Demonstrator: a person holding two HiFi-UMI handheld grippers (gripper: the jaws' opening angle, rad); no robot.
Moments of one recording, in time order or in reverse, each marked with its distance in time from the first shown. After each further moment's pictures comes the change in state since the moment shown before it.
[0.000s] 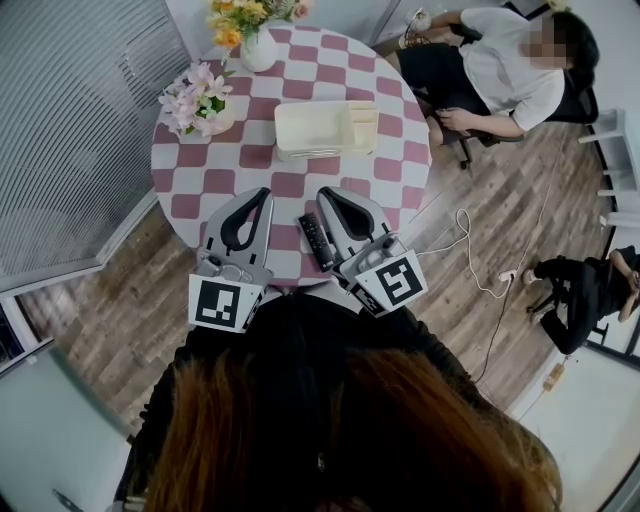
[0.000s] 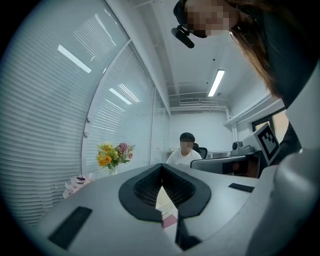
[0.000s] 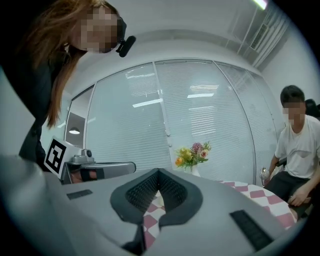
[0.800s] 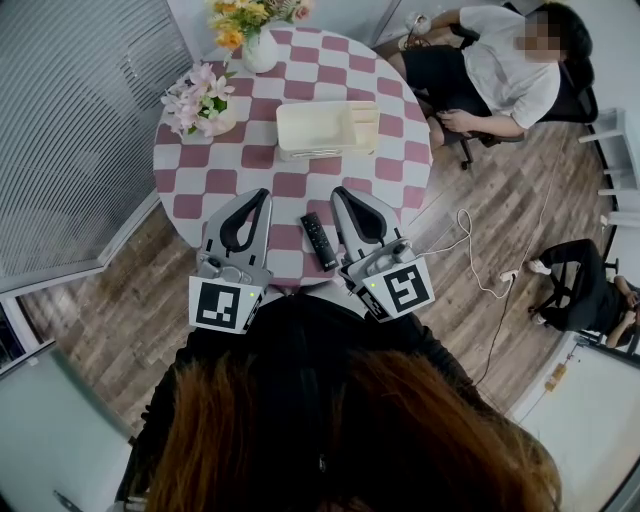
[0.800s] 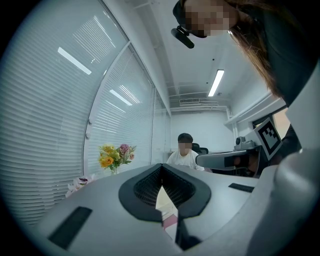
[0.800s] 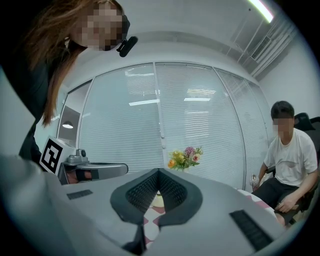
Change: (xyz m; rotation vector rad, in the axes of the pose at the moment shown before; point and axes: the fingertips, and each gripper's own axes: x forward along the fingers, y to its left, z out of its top) left arm -0.006 0.002 0.002 0.015 -0.016 0.006; right arm -0.014 -0.009 0.009 -0.069 0.013 -0.095
